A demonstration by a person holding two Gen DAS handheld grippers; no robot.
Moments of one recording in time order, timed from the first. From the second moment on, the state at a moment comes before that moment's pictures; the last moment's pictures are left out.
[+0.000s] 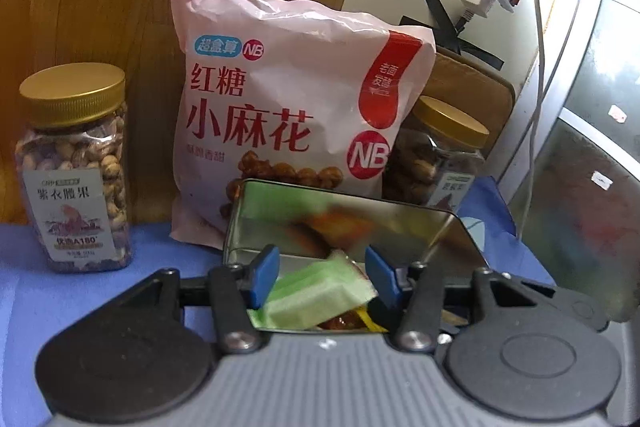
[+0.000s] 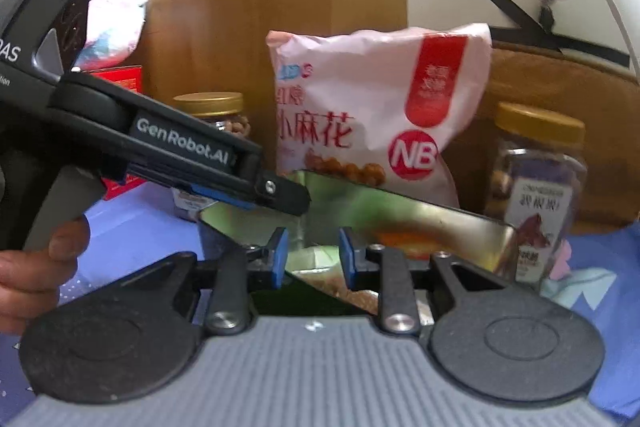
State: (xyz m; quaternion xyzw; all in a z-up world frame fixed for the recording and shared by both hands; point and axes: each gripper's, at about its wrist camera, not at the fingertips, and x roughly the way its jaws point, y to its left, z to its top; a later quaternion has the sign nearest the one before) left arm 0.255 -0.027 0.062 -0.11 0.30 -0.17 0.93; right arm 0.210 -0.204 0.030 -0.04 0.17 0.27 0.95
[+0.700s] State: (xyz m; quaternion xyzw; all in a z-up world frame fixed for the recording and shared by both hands) left arm 0.148 0.064 0.030 -0.19 0.34 -0.09 0.92; right arm 0.154 -0.190 0.022 0.03 0.28 0.38 0.88
